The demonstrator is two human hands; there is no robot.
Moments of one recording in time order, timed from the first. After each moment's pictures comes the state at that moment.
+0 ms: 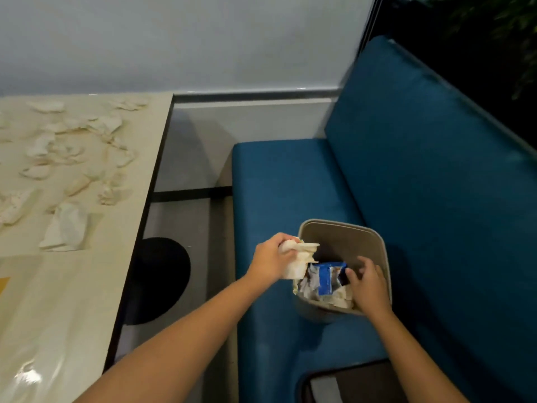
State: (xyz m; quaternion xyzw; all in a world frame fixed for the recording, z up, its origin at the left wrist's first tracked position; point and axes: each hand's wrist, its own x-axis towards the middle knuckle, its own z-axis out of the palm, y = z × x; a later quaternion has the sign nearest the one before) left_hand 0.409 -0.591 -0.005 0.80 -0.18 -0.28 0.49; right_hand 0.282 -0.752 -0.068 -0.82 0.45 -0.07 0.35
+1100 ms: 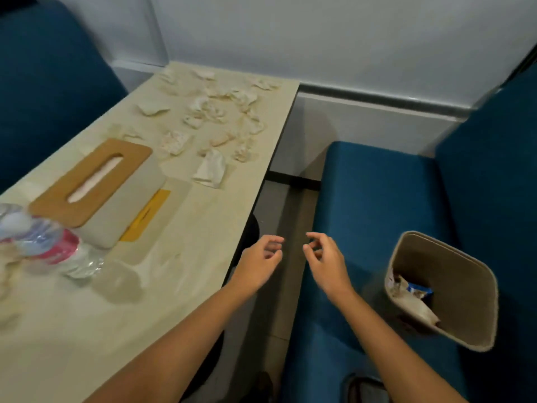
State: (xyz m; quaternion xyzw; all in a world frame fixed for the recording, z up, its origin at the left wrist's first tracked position) left_hand 0.393 -0.392 -0.007 0.84 -0.03 -0.18 0.51; right_hand 0.368 -0.540 -0.021 -0.88 0.13 -0.05 0.46
